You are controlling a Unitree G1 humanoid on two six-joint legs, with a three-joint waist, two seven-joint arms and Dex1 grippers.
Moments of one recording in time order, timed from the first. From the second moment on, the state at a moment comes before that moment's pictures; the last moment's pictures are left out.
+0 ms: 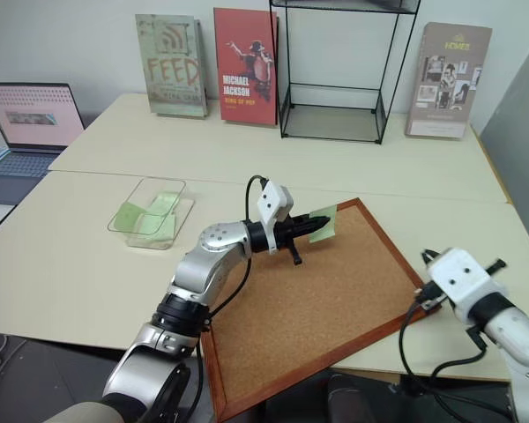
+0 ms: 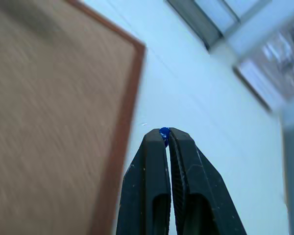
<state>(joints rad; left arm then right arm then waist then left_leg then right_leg) -0.63 0.17 -0.21 0.19 -0.21 0.27 -0.85 0.32 -0.61 -0.41 -0.71 -0.06 0.48 0.59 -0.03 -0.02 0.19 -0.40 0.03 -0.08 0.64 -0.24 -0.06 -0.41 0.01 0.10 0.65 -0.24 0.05</state>
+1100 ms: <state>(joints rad) -0.59 0.17 -0.27 0.12 -0.18 0.25 -0.84 0.29 -0.73 -0.45 -0.43 0.03 0.67 0.65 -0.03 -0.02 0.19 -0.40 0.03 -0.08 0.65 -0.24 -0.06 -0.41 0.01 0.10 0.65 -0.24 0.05</state>
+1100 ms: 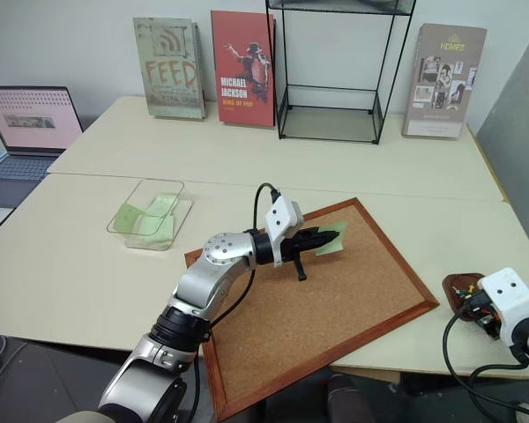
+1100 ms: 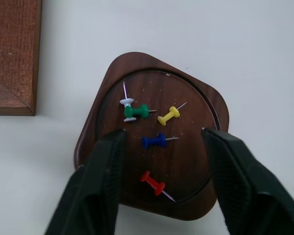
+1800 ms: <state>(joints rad) -0.74 0.22 -0.17 0.17 -0.09 0.27 -0.61 -0.08 -0.79 -0.43 -0.75 0.49 0.83 0.78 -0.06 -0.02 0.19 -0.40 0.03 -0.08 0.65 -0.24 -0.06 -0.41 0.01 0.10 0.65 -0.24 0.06</state>
